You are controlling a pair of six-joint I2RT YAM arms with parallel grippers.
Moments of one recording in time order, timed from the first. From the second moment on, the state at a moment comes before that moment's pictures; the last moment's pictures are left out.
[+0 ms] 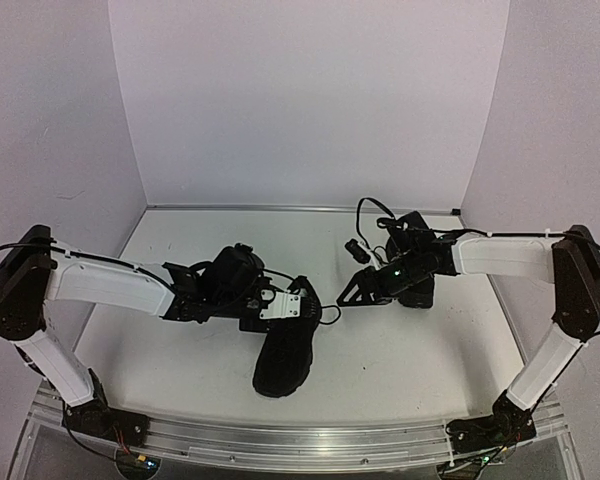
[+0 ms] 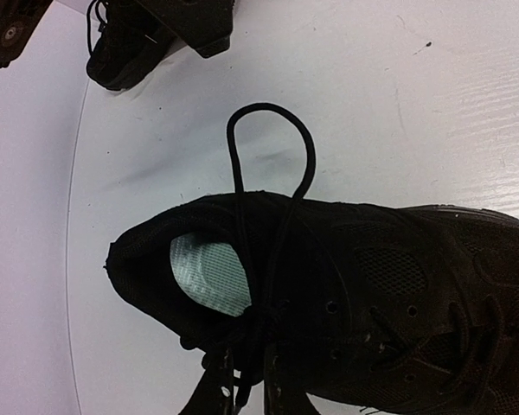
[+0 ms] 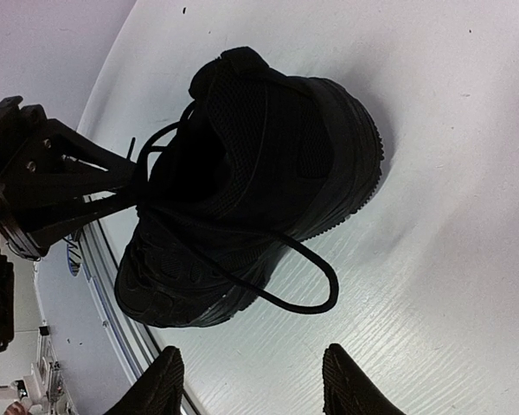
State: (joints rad) left arm -1.02 1.62 0.95 -0.02 -0.04 0.84; right arm 0.58 1.67 1.08 -0.37 -0.65 0.24
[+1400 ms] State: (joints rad) left arm -1.02 1.43 0.90 -0.15 -0.12 0.73; right arm 0.68 1.91 1.30 -0.38 -0.62 0.18
